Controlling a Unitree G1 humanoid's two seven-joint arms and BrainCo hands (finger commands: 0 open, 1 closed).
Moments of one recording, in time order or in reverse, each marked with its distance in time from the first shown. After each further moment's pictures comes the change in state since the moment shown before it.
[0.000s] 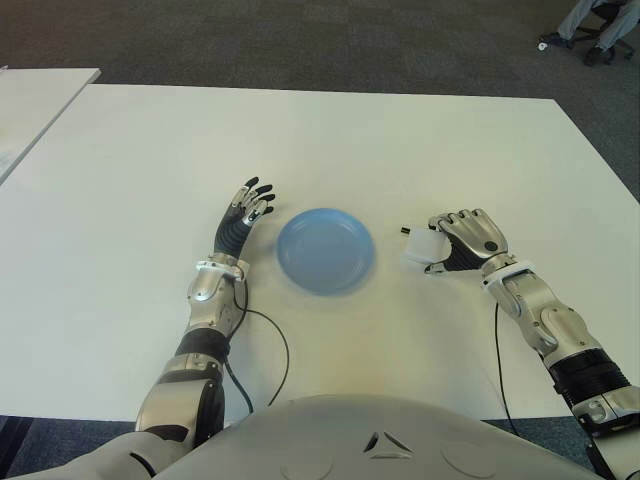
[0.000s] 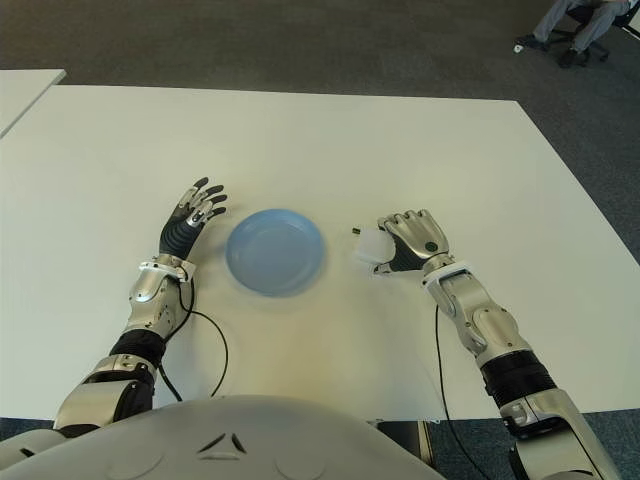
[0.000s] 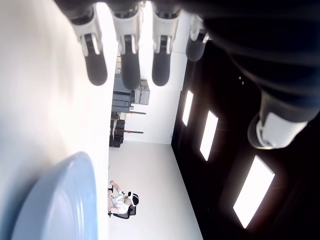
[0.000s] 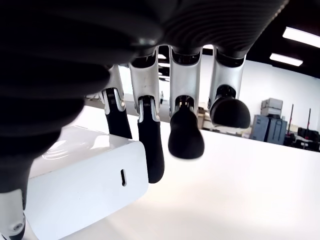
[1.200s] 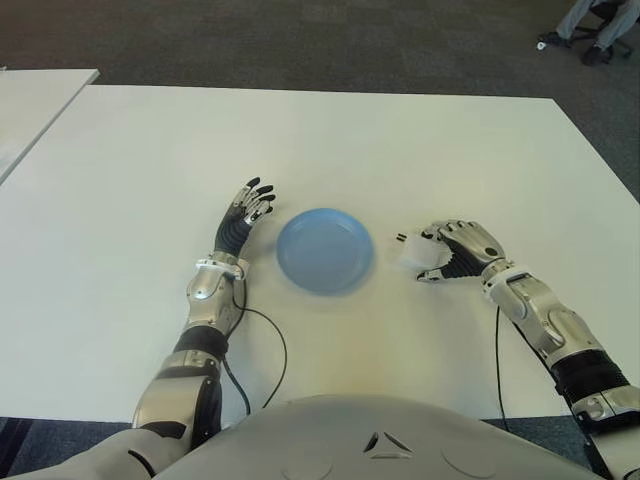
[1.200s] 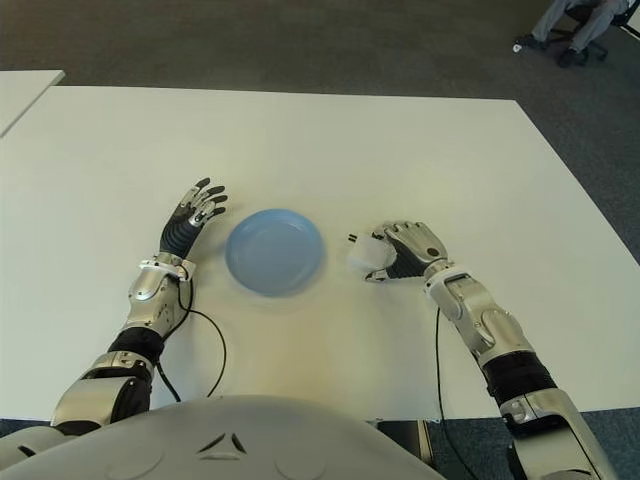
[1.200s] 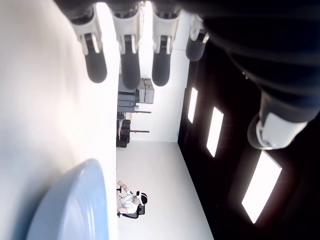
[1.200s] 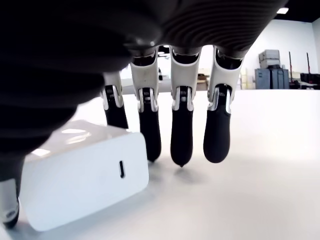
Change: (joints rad) left arm -0.016 0.017 -0.023 0.031 0.023 -0.015 0.019; right arm -0.013 0.013 -0.029 0.102 0.214 -0.144 0.081
